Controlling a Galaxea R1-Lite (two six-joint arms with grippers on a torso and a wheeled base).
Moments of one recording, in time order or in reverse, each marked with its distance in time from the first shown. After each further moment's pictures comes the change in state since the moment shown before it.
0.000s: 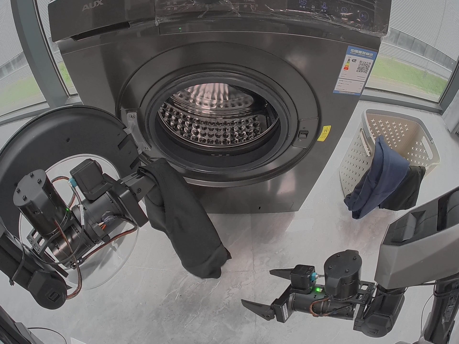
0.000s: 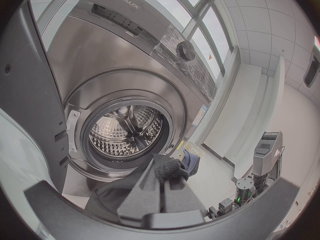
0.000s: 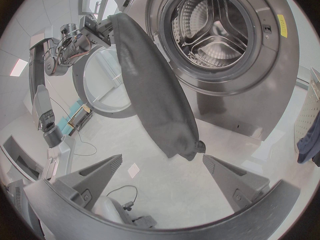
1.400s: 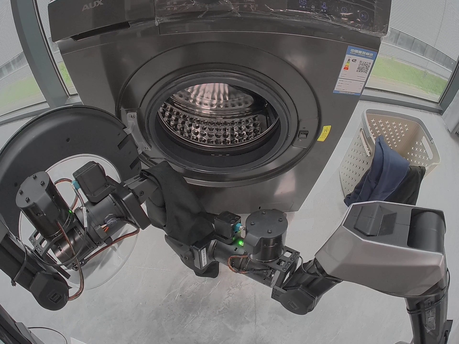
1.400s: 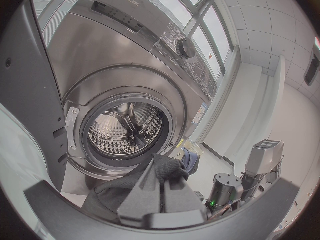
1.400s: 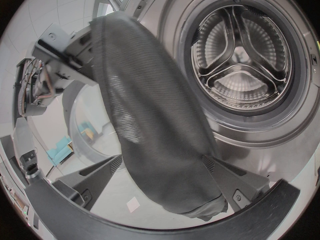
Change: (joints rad) left arm -0.008 0.012 0.005 -0.005 0.004 0.002; right arm 0.086 0.175 -0.768 0.239 -0.067 0.038
